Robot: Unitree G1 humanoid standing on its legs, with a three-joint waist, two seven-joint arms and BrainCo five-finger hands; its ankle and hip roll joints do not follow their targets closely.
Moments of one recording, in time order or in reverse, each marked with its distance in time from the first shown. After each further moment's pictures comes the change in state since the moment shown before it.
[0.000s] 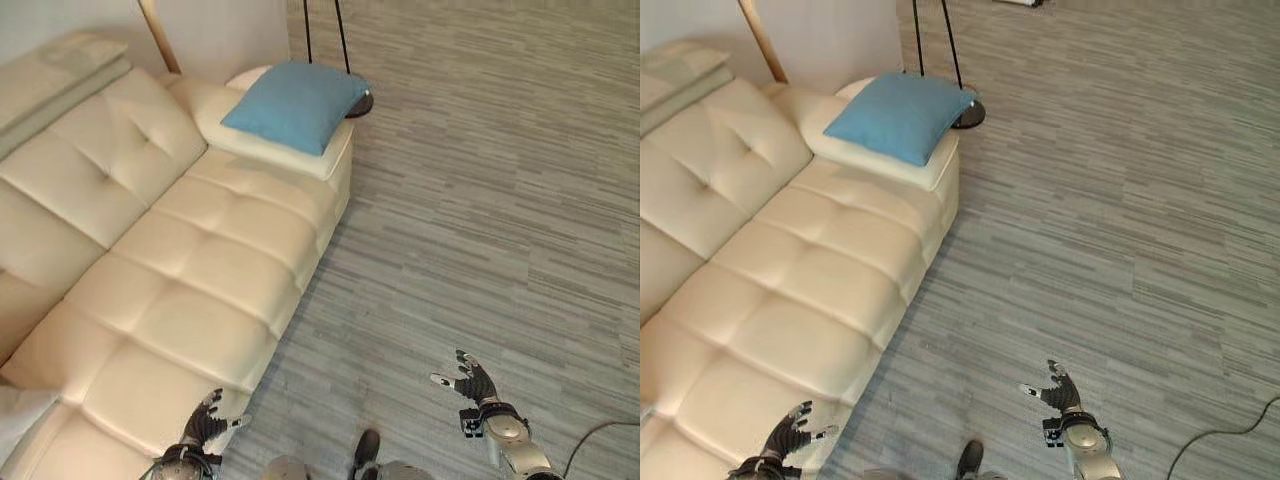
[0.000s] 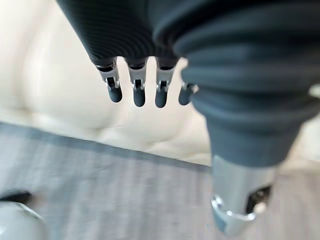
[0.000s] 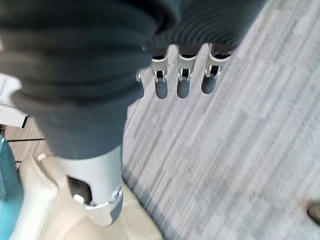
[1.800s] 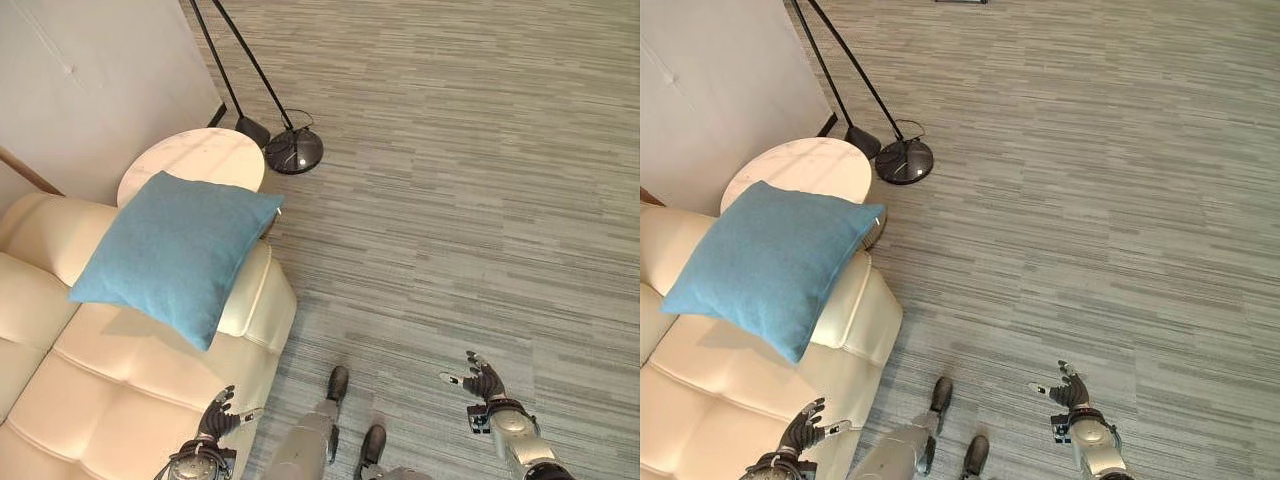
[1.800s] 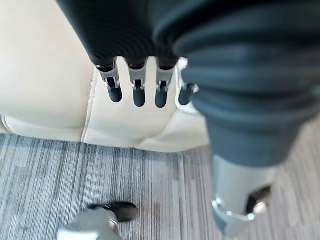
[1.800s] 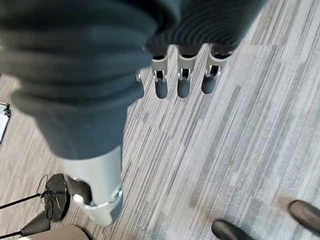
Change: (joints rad) left arm -0.003 -0.087 0.006 0.112 -0.001 -0.009 0.013; right arm -0.054 -0.018 0.001 0.113 0.000 0.008 -0.013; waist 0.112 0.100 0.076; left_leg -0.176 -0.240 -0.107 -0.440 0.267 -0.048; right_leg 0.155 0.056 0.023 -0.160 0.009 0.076
